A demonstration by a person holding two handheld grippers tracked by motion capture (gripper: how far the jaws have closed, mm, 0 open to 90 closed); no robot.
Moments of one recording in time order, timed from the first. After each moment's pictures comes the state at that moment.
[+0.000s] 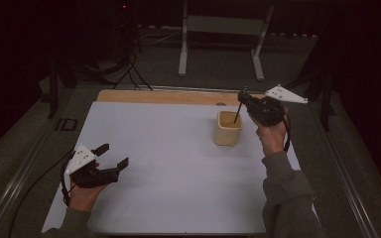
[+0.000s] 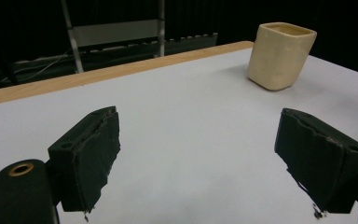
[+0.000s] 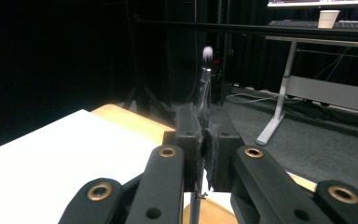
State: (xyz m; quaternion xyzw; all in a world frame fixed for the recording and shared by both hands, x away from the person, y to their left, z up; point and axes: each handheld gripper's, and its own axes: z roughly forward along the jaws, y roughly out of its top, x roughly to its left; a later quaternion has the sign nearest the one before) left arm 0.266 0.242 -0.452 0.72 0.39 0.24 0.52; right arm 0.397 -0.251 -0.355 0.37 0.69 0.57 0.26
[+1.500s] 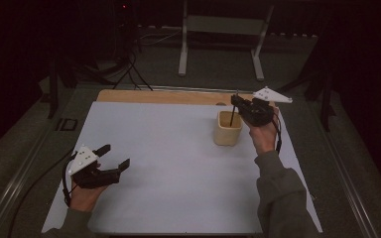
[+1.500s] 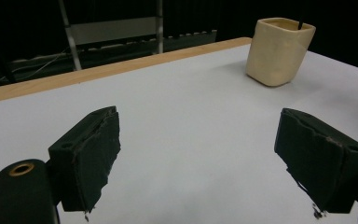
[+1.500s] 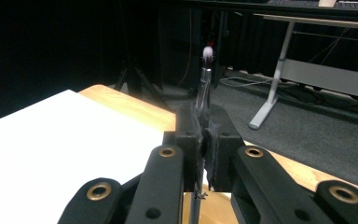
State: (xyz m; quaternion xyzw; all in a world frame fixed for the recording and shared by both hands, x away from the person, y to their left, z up) left arm 0.266 0.238 -0.454 0.72 0.39 0.24 0.52; right arm 0.411 -0.233 -0.375 0.38 0.71 0.53 0.27
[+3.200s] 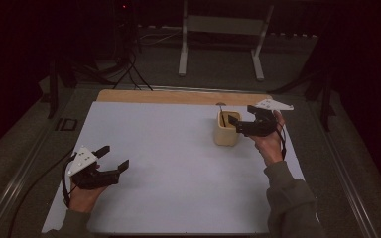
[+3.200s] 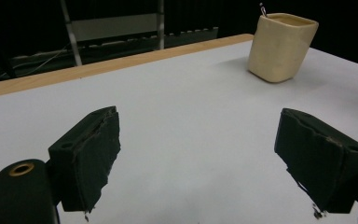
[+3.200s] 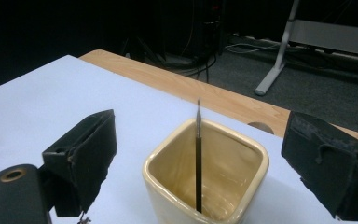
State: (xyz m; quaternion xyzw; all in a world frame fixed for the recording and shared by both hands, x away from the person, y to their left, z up) left arm 0.265 0.241 -0.457 0.72 0.39 0.24 0.51; right arm 0.400 -0.251 -0.401 0.41 0.73 0.49 0.23
